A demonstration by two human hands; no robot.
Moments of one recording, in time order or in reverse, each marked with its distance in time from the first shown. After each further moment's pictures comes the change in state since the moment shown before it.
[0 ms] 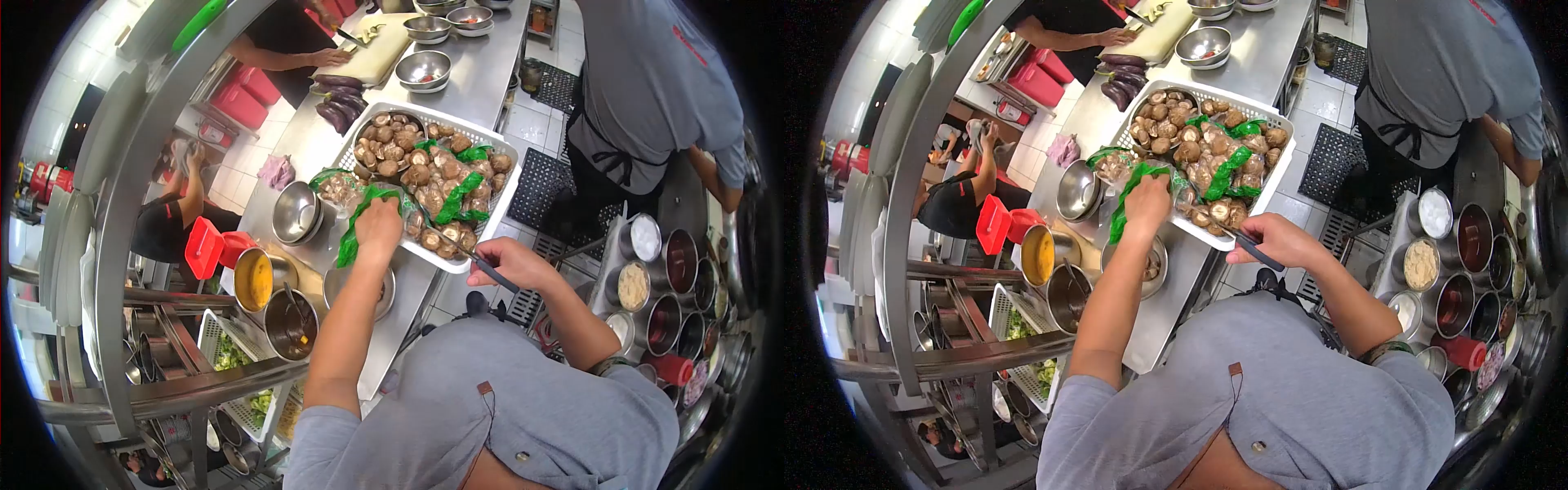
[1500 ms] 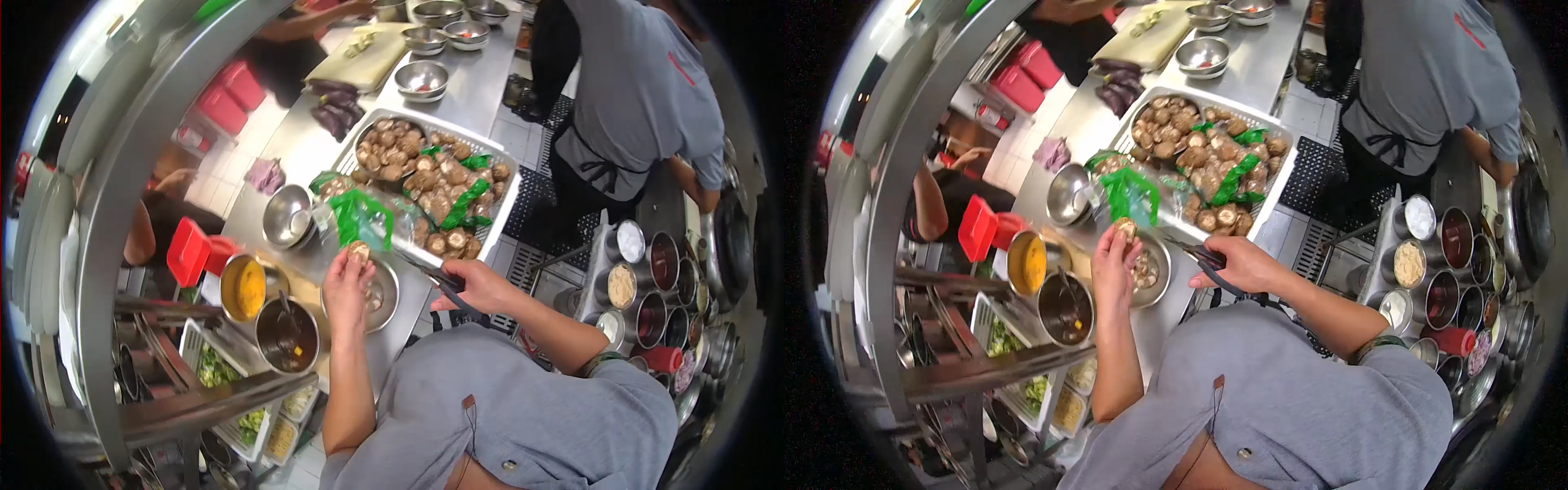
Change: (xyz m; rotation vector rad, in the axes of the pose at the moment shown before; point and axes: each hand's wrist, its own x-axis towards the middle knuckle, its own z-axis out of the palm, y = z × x) left_hand -0.119 -0.053 -0.017 -1.814 0.250 -0.538; right_hand 0.025 -0.045 0.076 -0.170 0.097 -0.053
